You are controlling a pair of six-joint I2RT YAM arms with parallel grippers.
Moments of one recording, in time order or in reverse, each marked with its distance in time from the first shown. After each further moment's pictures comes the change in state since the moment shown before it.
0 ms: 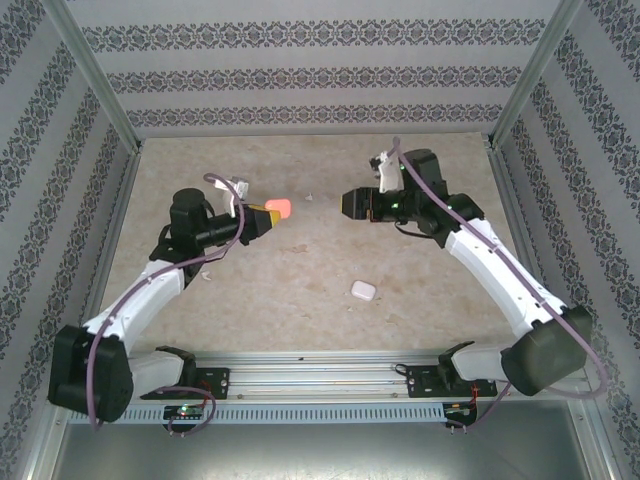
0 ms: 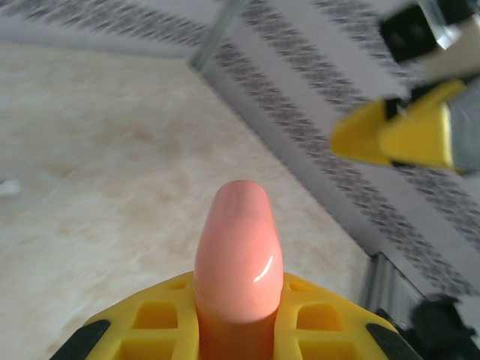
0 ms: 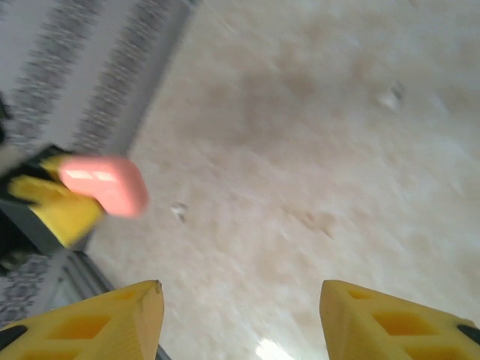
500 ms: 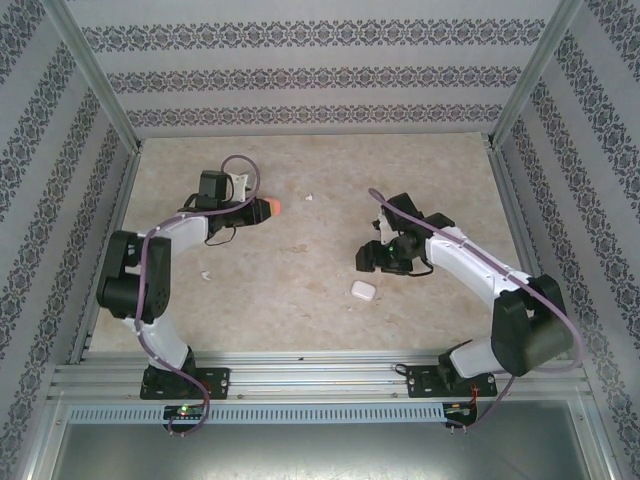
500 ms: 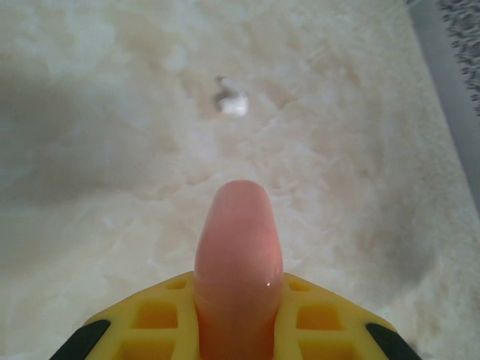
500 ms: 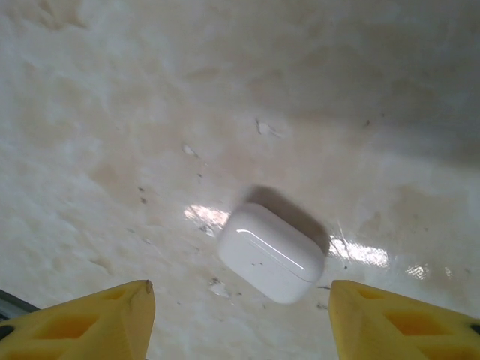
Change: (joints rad) left arm 0.079 0.568 0.288 -0.174 -0.167 0.064; right arm 0.011 0.104 -0.257 -0.207 0.165 -0.022
